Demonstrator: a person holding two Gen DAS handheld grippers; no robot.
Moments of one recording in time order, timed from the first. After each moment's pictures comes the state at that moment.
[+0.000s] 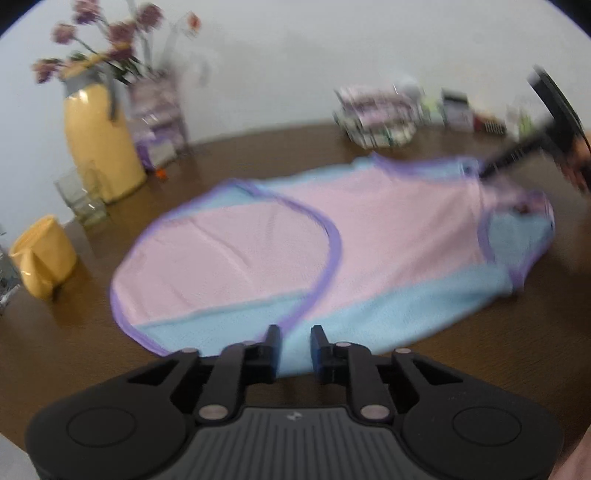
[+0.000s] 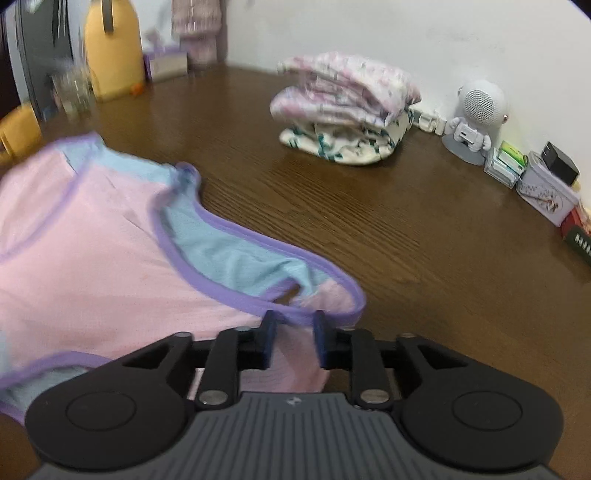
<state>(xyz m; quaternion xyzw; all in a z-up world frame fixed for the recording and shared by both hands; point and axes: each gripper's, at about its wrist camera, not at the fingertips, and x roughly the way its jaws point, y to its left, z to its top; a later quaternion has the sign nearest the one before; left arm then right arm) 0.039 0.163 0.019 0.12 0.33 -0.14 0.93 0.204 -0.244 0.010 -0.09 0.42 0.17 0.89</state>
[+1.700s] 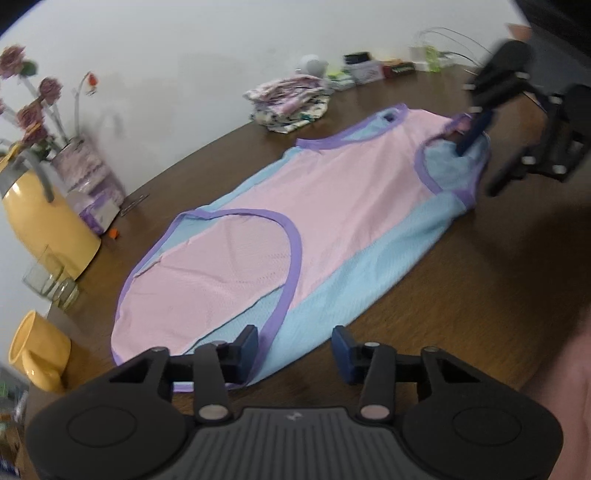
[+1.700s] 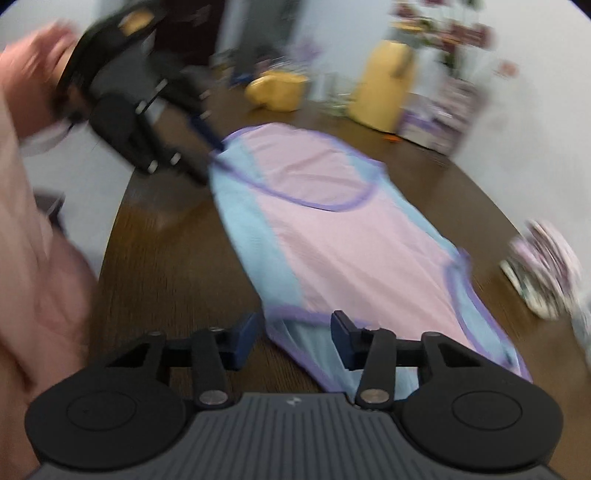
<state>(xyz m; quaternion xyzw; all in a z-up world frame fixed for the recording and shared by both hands) 0.024 0.159 0.013 0.30 0.31 -0.26 0.86 0.035 -0.110 0.020 -0.32 0.29 0.42 0.80</state>
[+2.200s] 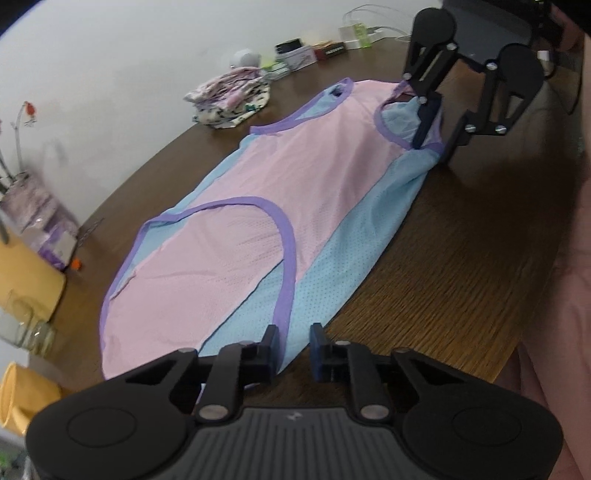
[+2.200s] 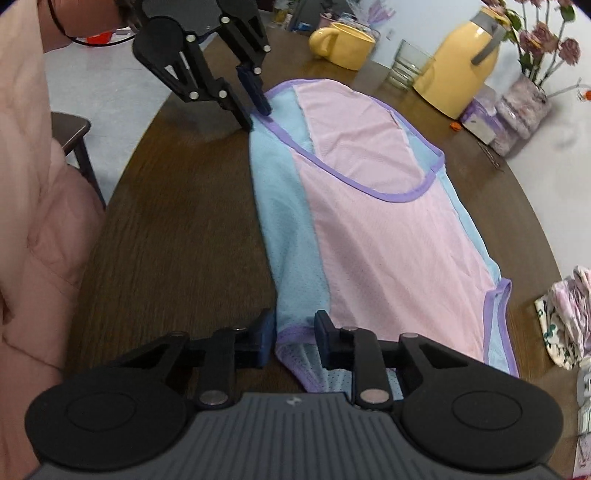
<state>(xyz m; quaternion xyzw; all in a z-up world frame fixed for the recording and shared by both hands) 0.051 0.190 0.002 0.36 0.31 -0.35 0.81 0.053 -0.066 0.005 -0.40 0.33 0.44 0.74</state>
